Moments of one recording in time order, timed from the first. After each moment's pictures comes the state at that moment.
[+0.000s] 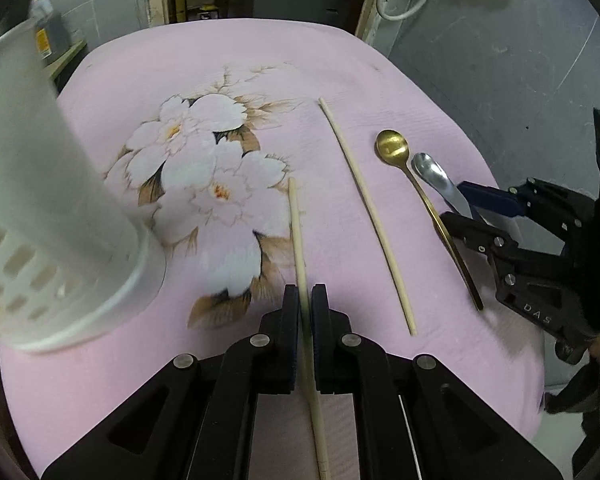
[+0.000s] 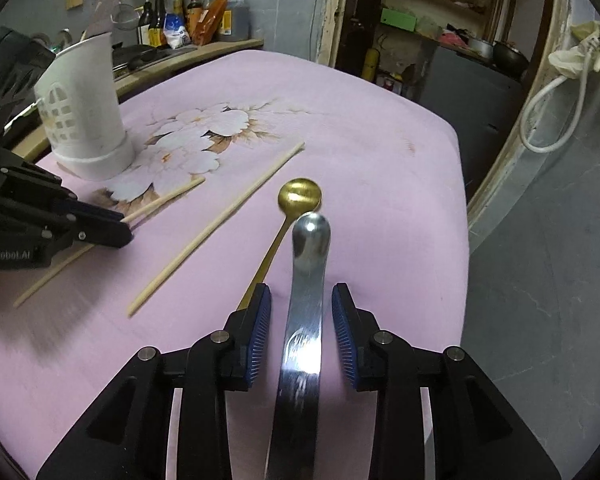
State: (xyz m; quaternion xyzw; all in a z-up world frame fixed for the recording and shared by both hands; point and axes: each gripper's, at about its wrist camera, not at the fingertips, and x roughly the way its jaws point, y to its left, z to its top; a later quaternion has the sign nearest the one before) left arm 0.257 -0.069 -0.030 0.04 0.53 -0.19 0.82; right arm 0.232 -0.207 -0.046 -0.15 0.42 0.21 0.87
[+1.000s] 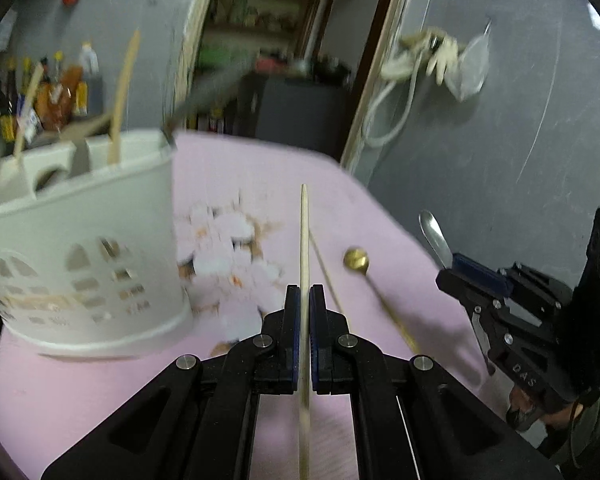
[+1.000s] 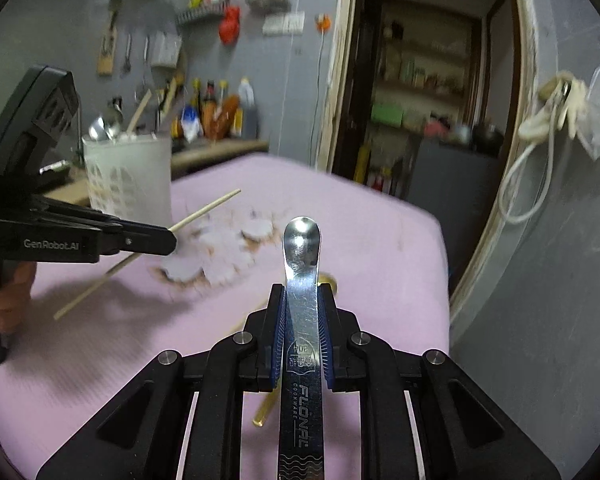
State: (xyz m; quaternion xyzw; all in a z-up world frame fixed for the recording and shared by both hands) left arm 0.175 -0.017 0.021 -0.06 0.31 -0.21 0.93; right arm 0.155 -0.200 -0.002 -0.12 0.20 0.21 0.95
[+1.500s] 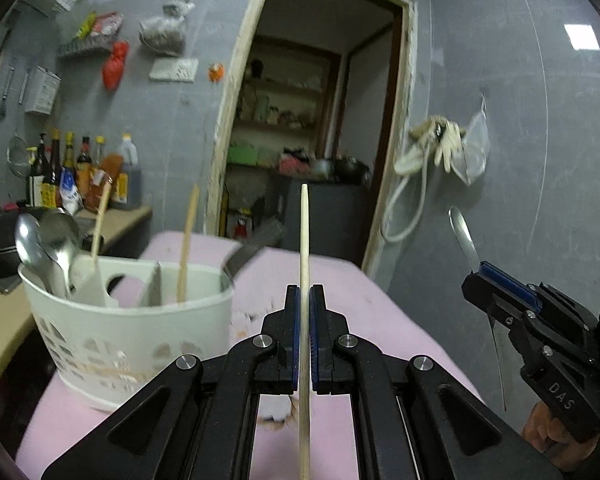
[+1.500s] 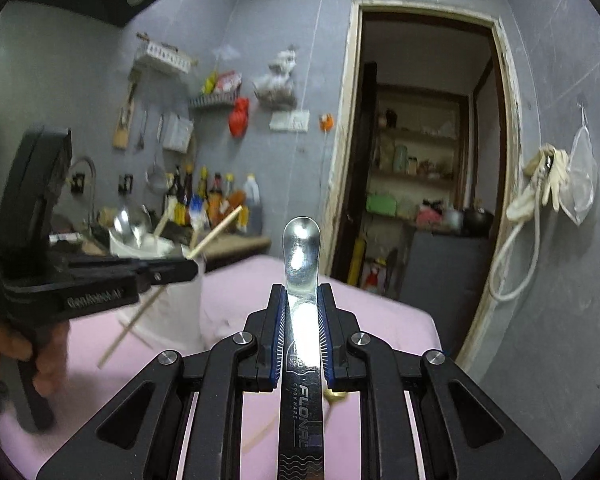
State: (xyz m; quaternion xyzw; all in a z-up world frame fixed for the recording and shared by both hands) left arm 0.148 -0.007 0.058 -0.07 0.14 -0.14 0.98; right arm 0.129 -0.175 0.056 -0.09 0.04 0.23 0.97
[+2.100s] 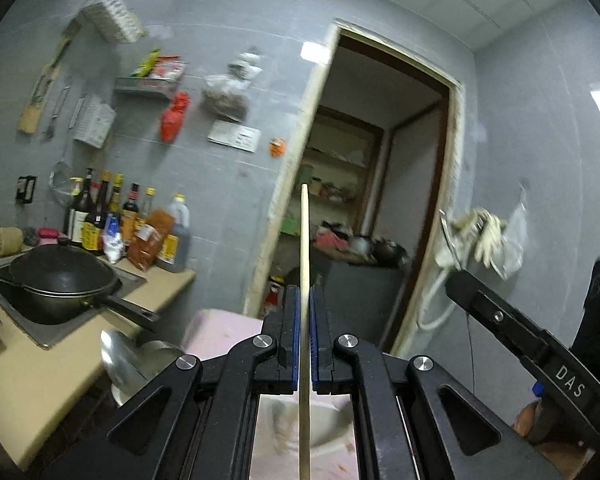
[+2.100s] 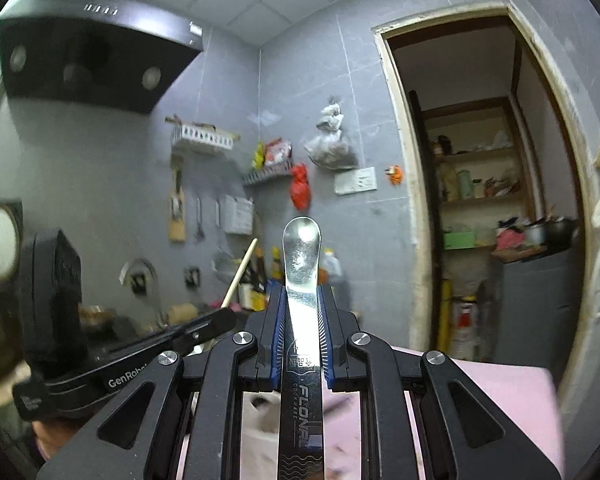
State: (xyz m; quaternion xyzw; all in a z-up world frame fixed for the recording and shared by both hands) left arm 0.167 0.123 0.127 -0.14 0.03 -0.08 0.99; right arm 0.191 -0.087 0.122 0.05 -0.01 0.38 0.92
